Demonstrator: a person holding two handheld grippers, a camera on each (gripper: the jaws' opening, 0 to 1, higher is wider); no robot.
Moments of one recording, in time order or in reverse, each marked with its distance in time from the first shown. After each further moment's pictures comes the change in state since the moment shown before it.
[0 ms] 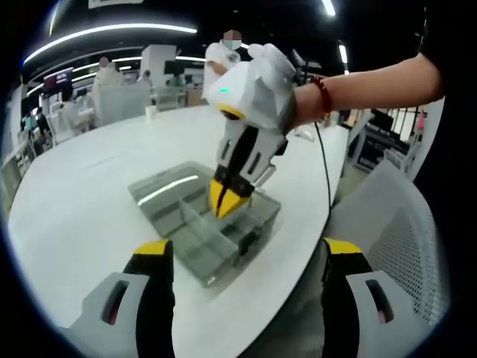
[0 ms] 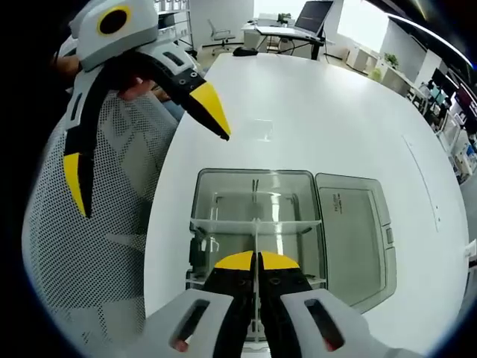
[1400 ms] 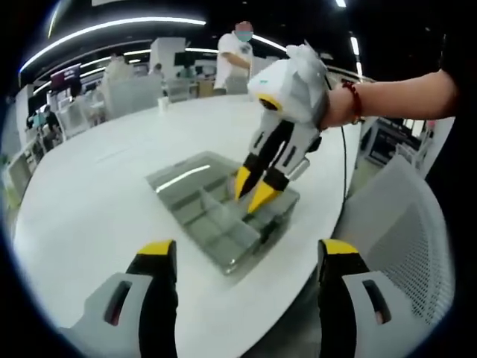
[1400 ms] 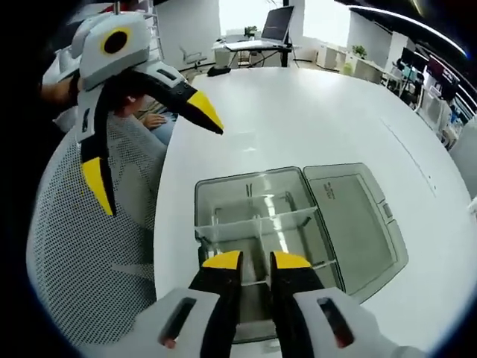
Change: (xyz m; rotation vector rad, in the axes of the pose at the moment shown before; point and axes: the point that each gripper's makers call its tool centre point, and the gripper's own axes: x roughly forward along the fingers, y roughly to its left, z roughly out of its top) left arm -0.010 0.025 -0.008 -0.005 0.067 0.083; right arm -0.008 0.006 -0.004 0.213 -0.130 -0.056
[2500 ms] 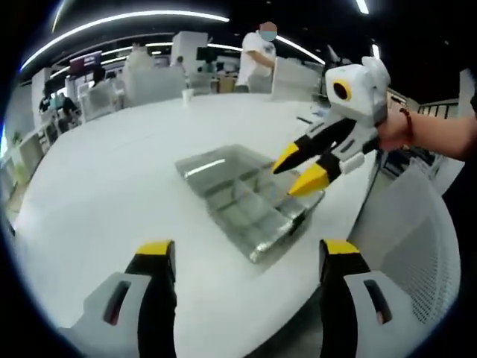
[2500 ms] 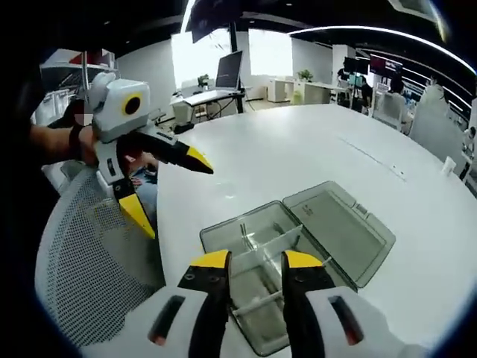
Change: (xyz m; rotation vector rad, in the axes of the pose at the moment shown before) left arm -0.016 0.040 -0.012 -0.101 -0.013 0.080; right arm -0.026 0.012 0.030 0.210 -0.268 -0.180
